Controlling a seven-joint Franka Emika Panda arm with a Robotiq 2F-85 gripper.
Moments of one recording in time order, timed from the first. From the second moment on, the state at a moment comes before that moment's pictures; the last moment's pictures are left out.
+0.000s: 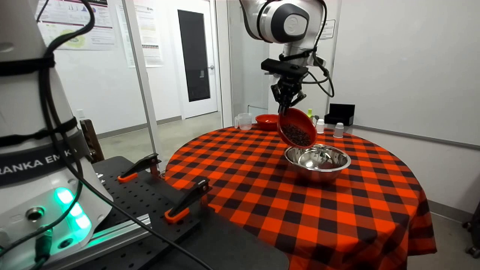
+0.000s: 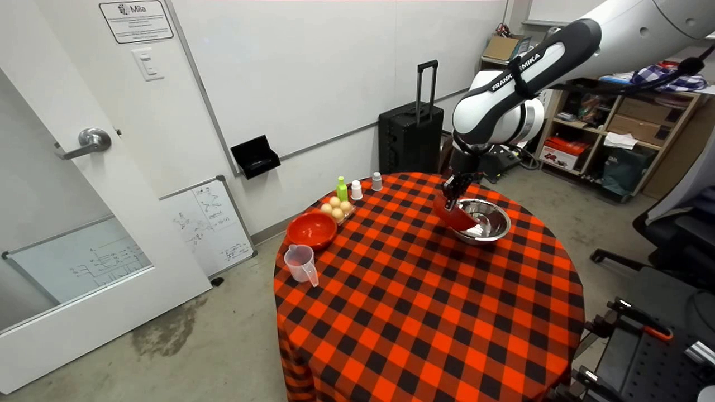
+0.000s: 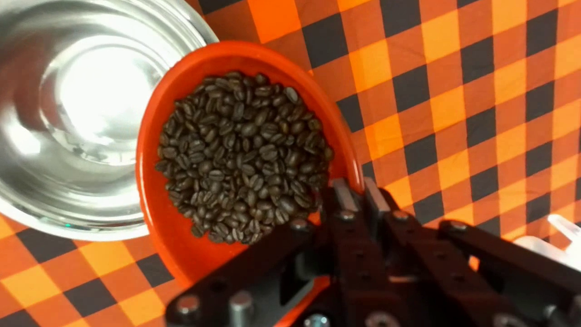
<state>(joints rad) -0.26 0.50 0.07 -1.95 0.27 2.43 -0.38</state>
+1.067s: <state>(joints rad) -0.44 0.57 0.11 -1.86 0.81 2.29 -0.63</state>
